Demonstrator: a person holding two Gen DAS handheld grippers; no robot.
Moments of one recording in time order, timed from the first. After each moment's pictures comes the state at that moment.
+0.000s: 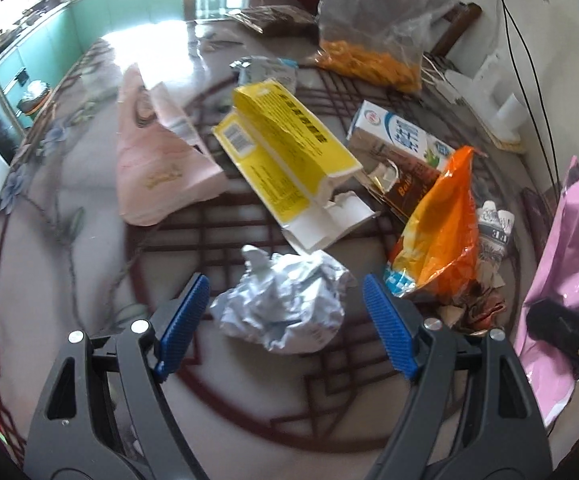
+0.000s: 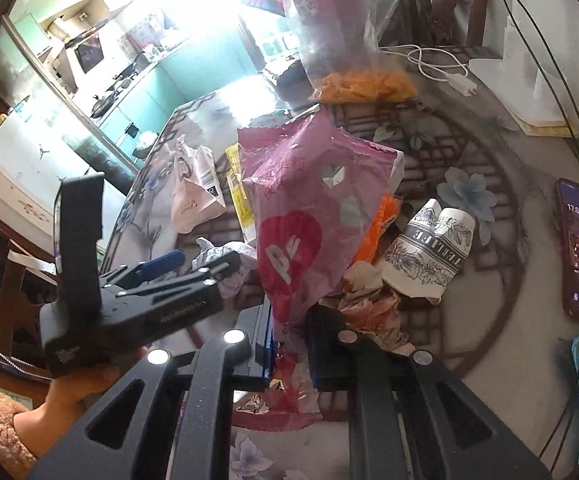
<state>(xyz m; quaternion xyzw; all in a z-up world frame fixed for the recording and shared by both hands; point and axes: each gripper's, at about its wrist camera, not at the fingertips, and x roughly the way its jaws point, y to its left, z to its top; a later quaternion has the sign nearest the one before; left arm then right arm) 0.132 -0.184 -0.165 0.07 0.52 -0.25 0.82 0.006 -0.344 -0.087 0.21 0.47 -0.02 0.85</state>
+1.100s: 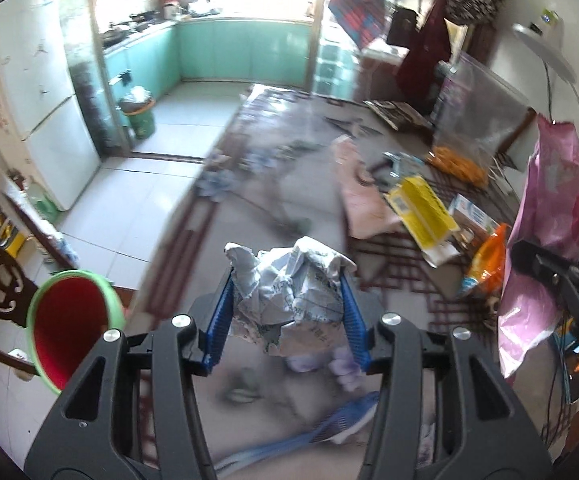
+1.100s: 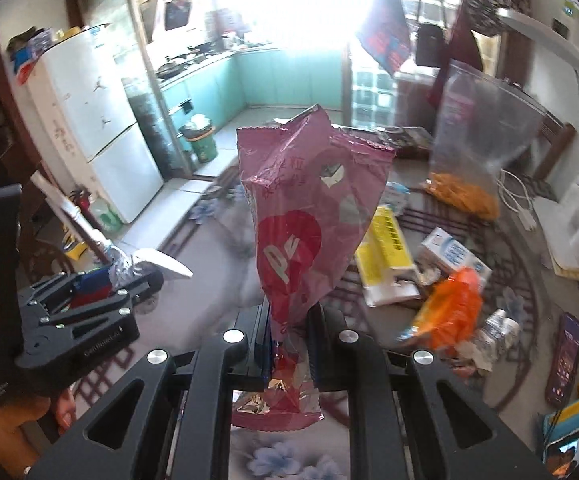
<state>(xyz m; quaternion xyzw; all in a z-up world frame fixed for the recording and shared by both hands) 0.084 0.019 -0.055 0.01 0.43 -0.11 0.90 0.038 -0.175 -0.009 0.03 0.42 0.05 0.90</state>
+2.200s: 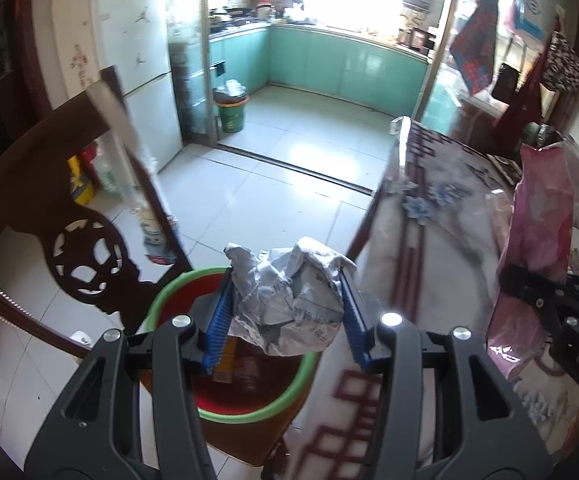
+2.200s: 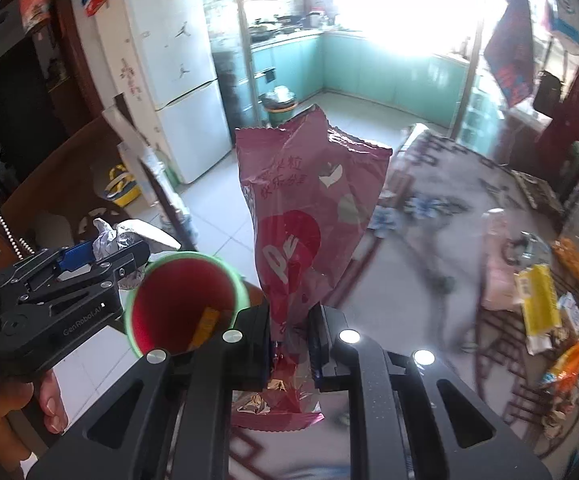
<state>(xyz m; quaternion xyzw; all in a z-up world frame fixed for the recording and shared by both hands) 0.091 0.271 -0.052 -0.04 0.41 0.01 0.91 0.094 0.087 -0.033 -0.04 0.44 0.17 0.88</state>
